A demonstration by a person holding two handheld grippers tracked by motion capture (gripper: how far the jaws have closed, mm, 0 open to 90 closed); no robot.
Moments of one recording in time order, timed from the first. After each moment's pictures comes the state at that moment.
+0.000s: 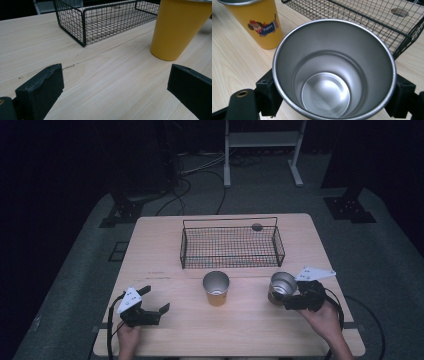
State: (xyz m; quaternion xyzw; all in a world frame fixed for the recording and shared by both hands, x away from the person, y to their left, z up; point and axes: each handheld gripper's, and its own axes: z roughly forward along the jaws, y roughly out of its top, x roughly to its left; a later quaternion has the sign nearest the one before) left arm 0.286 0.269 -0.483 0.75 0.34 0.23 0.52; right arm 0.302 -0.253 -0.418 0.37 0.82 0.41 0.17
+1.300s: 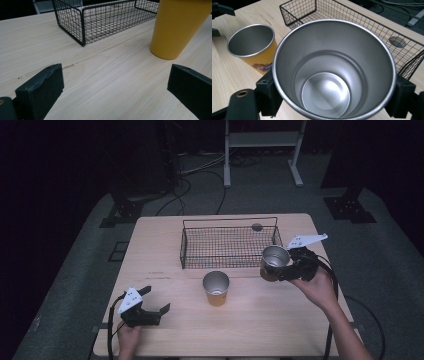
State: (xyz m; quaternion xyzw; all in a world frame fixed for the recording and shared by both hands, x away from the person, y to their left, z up) left arm 0.286 0.267 -0.483 0.75 0.34 0.23 0.51; right arm 0.358 -0.232 -0.354 0.34 0.83 0.41 0.15
